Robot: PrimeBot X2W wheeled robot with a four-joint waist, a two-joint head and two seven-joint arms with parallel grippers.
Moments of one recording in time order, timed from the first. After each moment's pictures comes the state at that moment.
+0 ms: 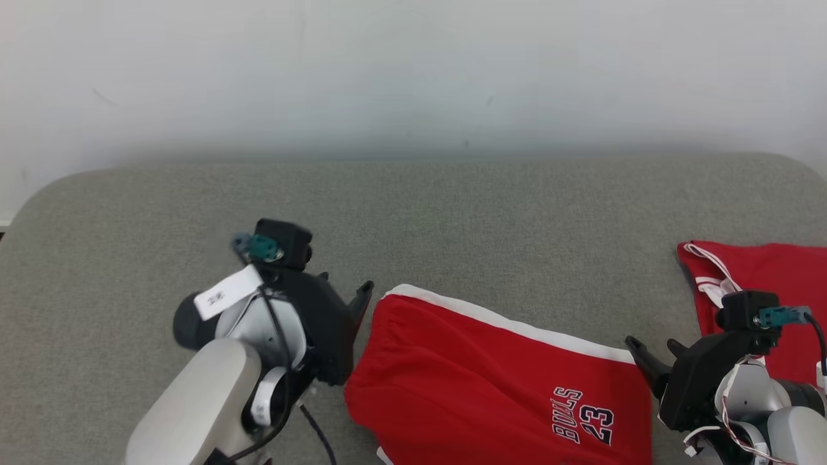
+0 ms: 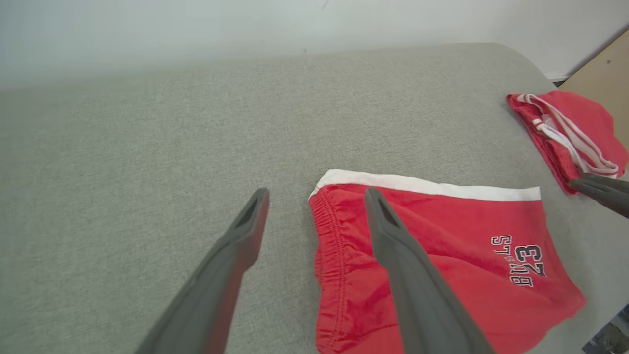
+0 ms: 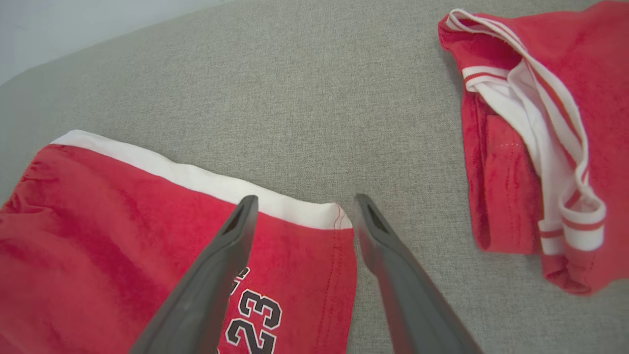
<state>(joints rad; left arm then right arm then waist) -0.53 0.21 -0.61 0.22 -0.54 0.13 0.54 -0.15 -0.05 -0.20 0.18 0.34 0.13 0.62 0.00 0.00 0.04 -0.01</state>
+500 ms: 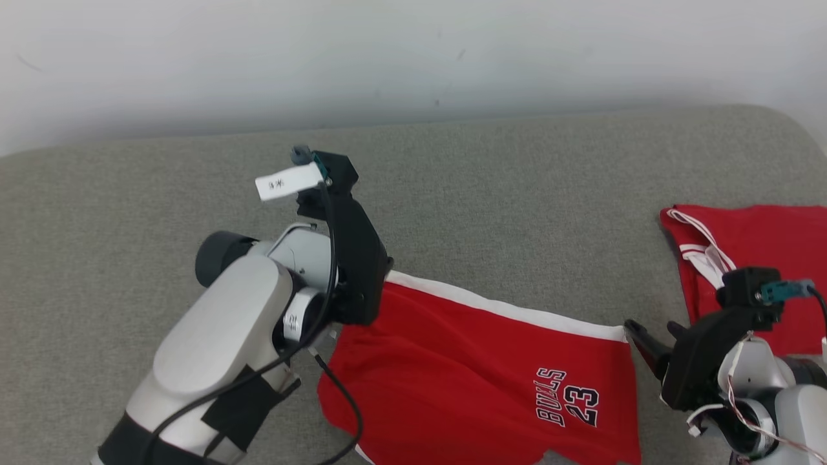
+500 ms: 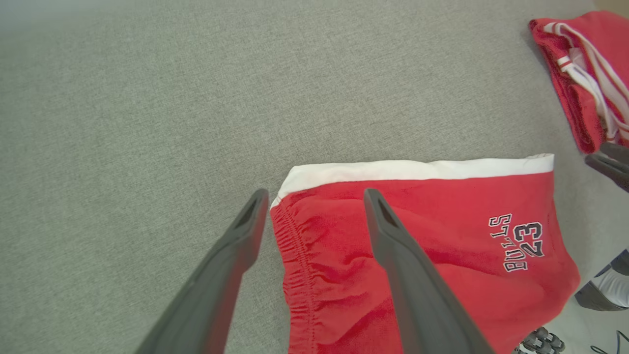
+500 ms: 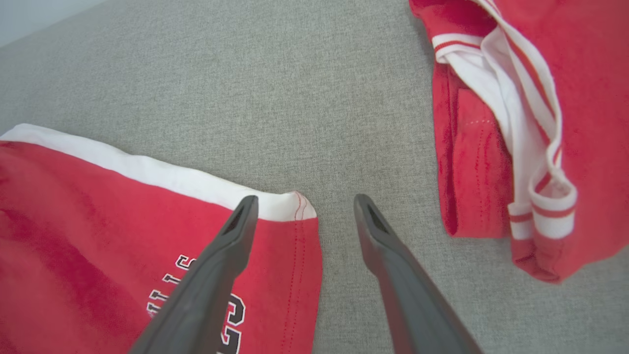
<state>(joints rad) -0.79 0.12 -0.68 0.39 -0.54 0.14 0.86 -0.18 -0.05 -0.21 0.10 0.33 0.13 0.74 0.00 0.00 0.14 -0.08</state>
